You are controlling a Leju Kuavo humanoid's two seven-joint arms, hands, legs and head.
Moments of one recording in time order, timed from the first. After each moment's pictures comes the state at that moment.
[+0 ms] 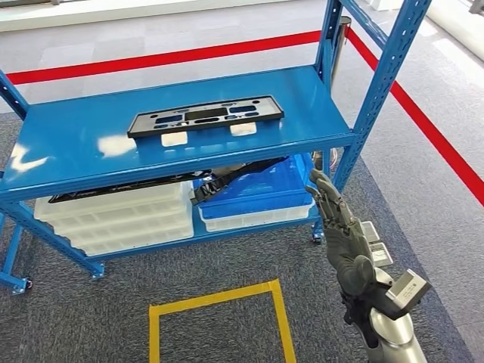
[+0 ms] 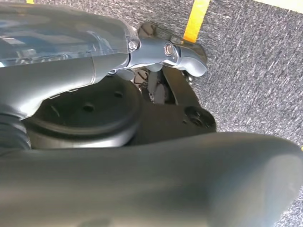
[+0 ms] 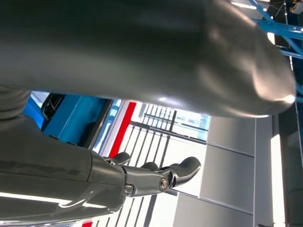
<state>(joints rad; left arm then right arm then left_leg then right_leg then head) -0.10 -0.22 1.36 -0.24 -0.83 -0.21 -0.15 0.02 -0.11 0.16 -1.90 0.07 0.30 -0.47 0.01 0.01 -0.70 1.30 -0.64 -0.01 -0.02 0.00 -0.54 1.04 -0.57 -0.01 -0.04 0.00</state>
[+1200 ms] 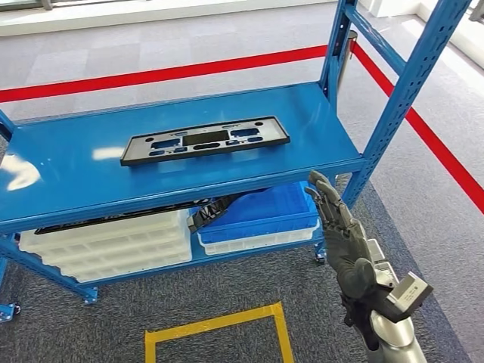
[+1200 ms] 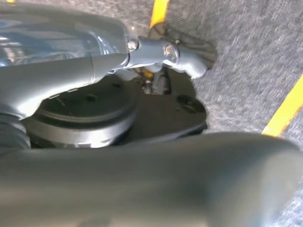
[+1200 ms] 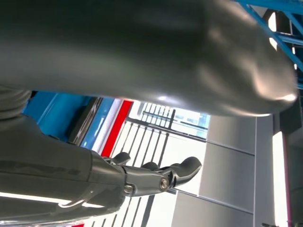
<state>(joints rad) -0.10 -0.22 1.36 -0.23 -0.83 -0.21 -0.14 0.03 -0.12 0.17 -1.92 0.06 0.30 -0.47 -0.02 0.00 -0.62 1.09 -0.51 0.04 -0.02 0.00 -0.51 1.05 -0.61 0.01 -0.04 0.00</state>
